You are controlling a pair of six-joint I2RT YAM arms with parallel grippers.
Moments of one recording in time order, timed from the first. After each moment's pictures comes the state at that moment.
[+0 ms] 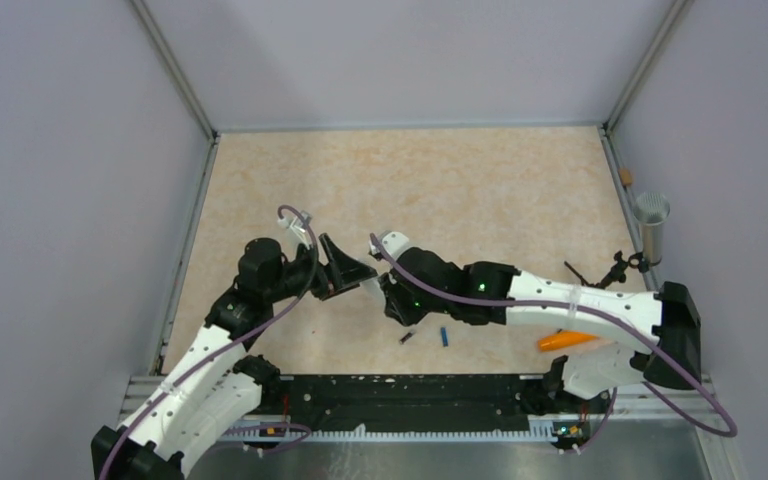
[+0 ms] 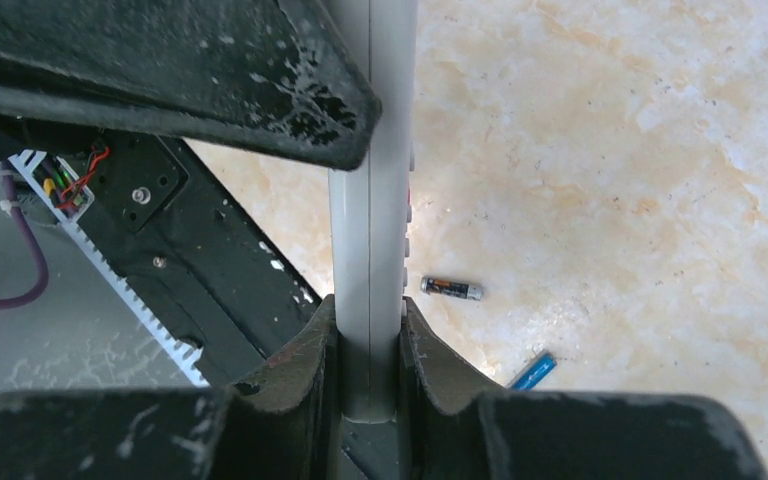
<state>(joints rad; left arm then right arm) -0.41 0.72 0.54 -0.16 0.57 -1.00 1.24 1.36 1.15 -0.56 0.16 0.42</state>
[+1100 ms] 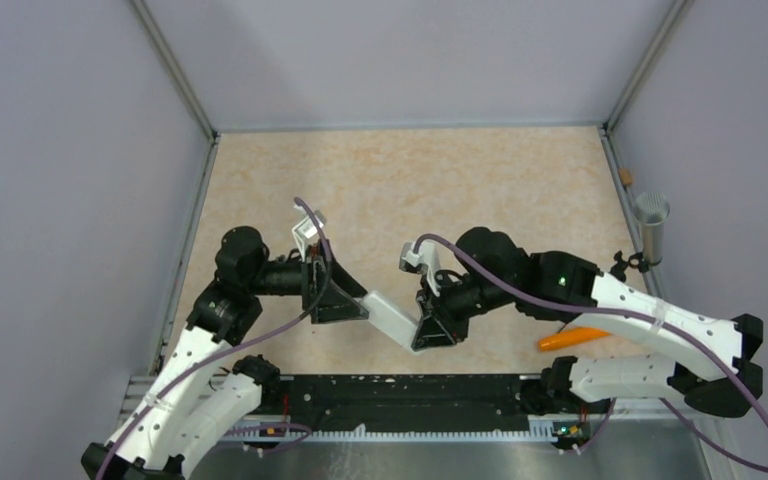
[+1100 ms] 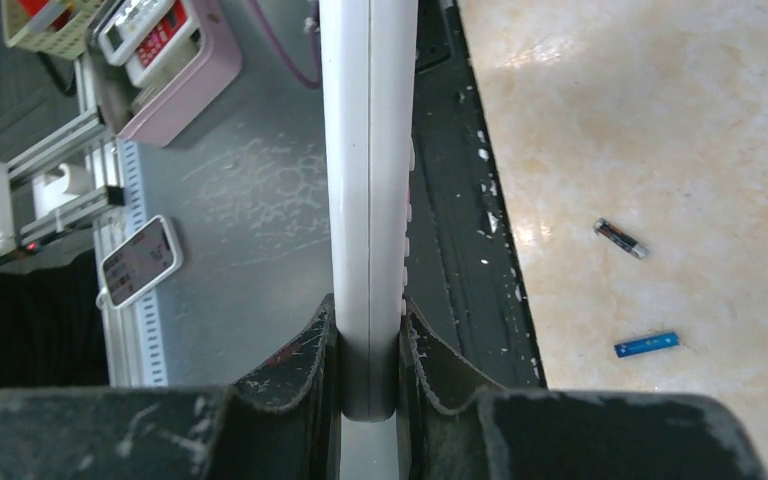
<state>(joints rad) -0.40 0.70 0.72 -0.19 1.13 -0.65 1.16 1.08 1.19 -0.78 -0.40 0.23</state>
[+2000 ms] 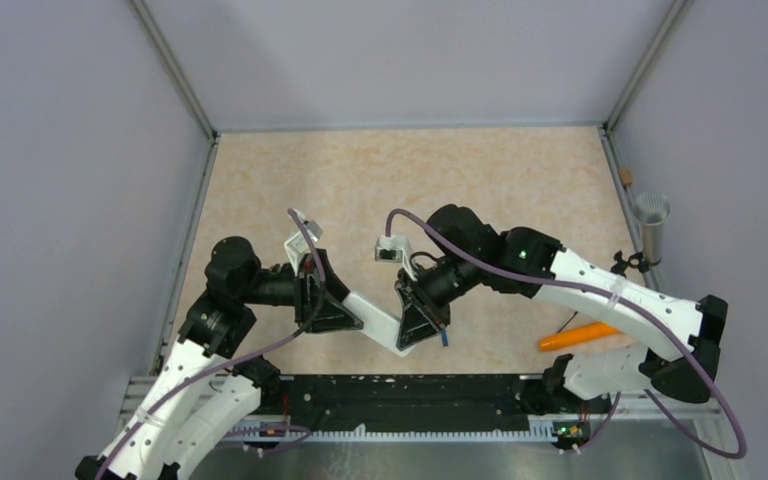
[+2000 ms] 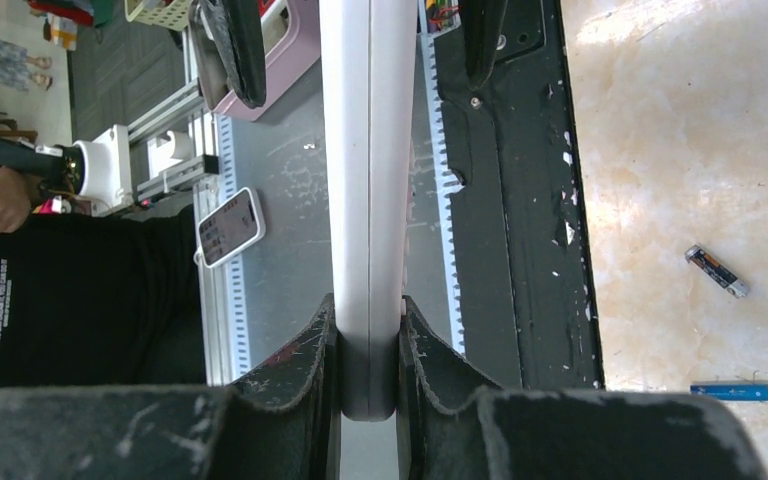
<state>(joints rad) -0.44 0.62 0.72 -0.18 1.18 -0.61 1.08 1.27 1.33 -0.82 -0.70 0.22</state>
